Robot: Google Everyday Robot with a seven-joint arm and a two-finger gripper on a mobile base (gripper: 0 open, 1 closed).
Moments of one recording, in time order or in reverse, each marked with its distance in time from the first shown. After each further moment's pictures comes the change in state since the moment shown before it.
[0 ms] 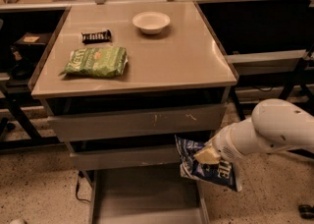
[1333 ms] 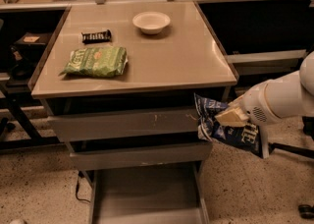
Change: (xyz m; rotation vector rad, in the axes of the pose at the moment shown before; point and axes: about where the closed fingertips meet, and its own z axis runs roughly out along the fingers) arm -0.064 -0.034 -0.133 0.179 -0.088 -0.025
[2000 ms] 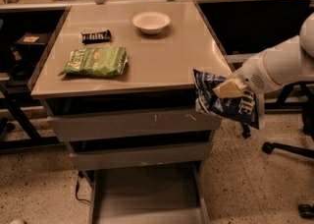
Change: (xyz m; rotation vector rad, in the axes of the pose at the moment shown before) arm -0.053 -0.039 -0.015 0.004 -0.040 -0.004
